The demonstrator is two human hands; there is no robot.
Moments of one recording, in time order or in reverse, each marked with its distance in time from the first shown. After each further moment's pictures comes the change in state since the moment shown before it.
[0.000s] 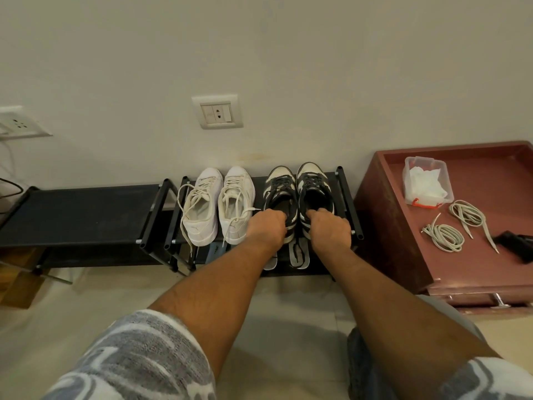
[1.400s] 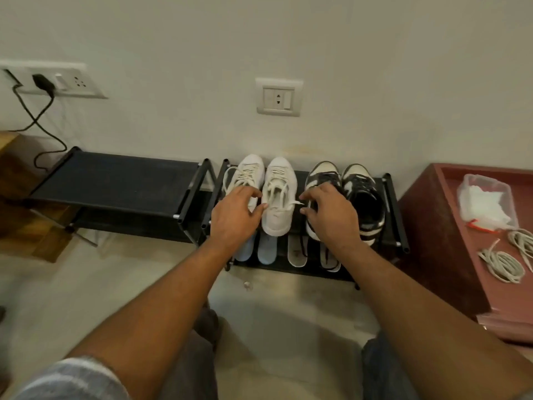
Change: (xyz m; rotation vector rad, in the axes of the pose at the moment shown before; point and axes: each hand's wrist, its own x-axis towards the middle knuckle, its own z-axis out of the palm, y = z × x) left_hand -0.076 -0.163 -0.004 -0.448 0.563 -0.174; right_hand 0.002 -0.100 -0.025 0.298 0.177 -0.302
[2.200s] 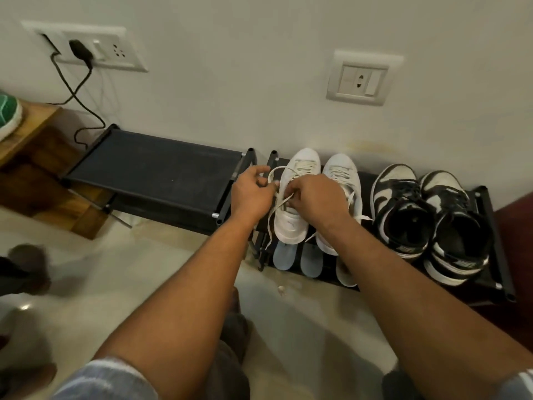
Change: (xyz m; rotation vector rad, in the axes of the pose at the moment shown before) left_hand 0.078 -0.090 0.001 -0.515 0.024 -0.537; right_hand 0.109 -0.106 0.108 -0.006 -0.280 -0.128
